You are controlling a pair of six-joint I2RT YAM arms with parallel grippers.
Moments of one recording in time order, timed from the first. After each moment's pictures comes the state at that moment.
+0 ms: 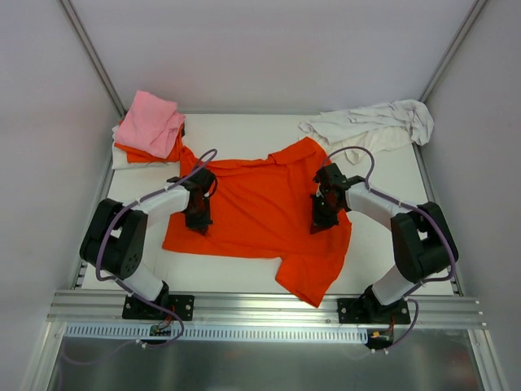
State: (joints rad) left arm -0.39 1.60 0.89 -0.70 -0.06 -0.50; right arm 0.44 1.61 0.95 -0.66 -0.20 0.41
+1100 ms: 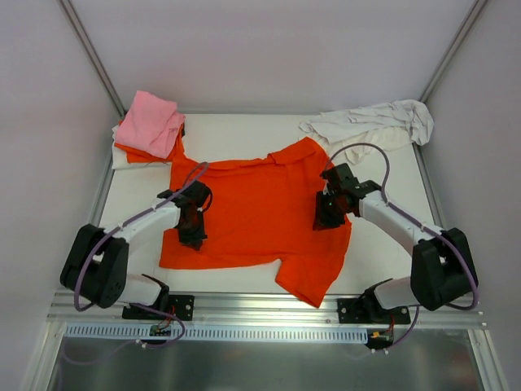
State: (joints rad) left arm -0.43 1.42 0.75 -0.81 -0.06 -0.59; right arm 0.44 1.43 0.89 -0.67 -0.19 0.41
